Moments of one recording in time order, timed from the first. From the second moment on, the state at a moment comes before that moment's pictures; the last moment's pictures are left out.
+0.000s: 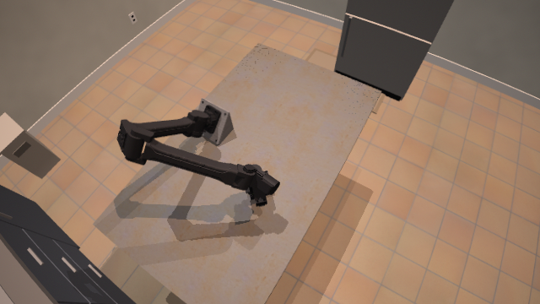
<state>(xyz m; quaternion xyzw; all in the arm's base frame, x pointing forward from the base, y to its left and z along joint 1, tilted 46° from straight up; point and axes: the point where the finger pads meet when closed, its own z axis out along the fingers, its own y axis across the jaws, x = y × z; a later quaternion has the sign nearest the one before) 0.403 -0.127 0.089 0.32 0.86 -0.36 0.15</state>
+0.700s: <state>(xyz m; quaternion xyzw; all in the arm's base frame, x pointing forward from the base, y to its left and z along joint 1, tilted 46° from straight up) 0.403 -0.127 0.089 0.31 0.86 -0.36 0.15</state>
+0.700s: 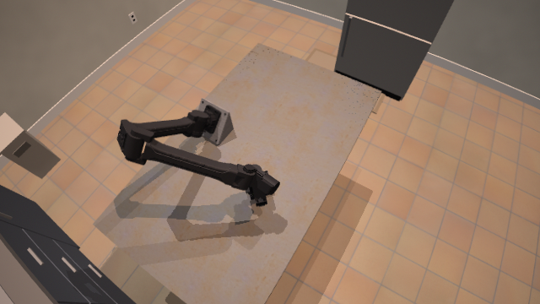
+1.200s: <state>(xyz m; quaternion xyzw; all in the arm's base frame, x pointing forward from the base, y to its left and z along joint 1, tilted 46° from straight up) 0.403 -0.127 0.089 0.30 0.87 -0.36 0.15</state>
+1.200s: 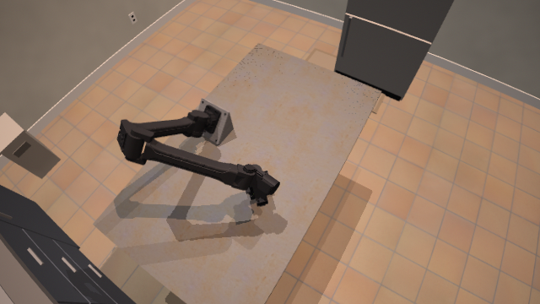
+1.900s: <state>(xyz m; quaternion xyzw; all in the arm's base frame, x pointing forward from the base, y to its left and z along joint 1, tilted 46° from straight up) 0.403 -0.127 0.089 0.20 0.90 -0.38 0.11</state>
